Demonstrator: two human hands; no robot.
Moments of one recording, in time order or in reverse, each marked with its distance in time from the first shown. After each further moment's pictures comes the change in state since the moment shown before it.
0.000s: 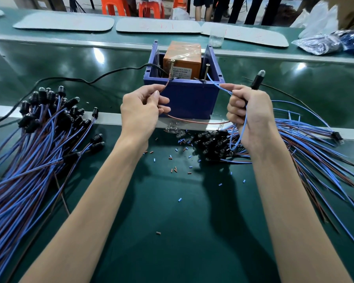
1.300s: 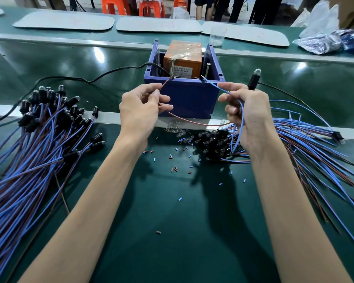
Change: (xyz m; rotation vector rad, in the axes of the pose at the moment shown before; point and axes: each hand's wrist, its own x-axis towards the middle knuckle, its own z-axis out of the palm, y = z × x) left_hand -0.001 0.001 -0.001 -0.035 0.001 -0.006; right_hand -0.002 0.000 0.003 -0.104 0.032 -0.024
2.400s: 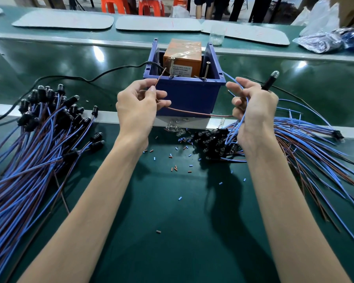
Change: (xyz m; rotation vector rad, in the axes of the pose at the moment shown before) left_hand -0.001 0.006 0.000 -0.080 0.084 -0.010; right_hand 0.002 0.001 0.005 0.166 0.263 -0.063
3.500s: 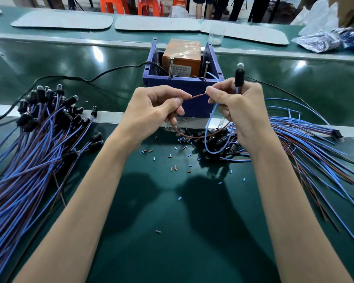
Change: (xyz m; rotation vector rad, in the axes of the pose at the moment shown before) left_hand -0.011 0.014 -0.008 0.128 -0.562 0.166; right_hand -0.013 -0.003 -0.002 -0.398 -0.381 -0.243
